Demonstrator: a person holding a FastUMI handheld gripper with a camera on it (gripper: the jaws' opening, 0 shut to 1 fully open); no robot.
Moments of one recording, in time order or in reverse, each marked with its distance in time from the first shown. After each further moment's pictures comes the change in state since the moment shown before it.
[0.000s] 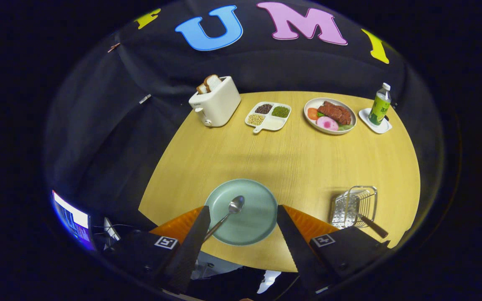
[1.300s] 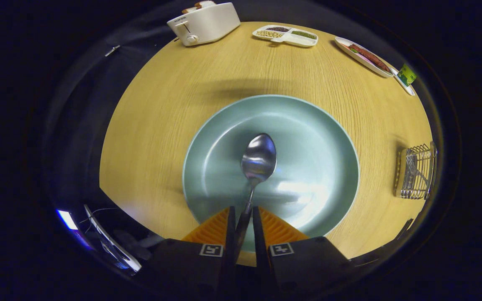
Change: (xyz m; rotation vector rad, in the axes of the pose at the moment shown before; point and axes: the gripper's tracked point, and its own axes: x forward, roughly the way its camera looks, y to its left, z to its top) arm 0.137 0.026 -0.128 0.029 0.410 -0.152
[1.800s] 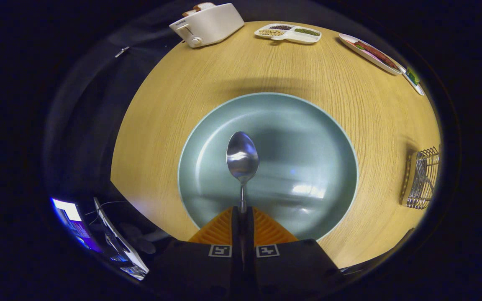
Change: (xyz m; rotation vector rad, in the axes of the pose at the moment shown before) arm -0.010 -0.014 0.004 -0.029 -0.016 0.123
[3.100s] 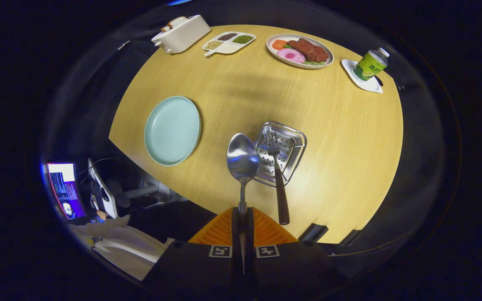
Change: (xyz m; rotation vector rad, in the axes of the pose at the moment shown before) arm -0.224 -0.224 -0.018 -0.112 0.245 -0.079
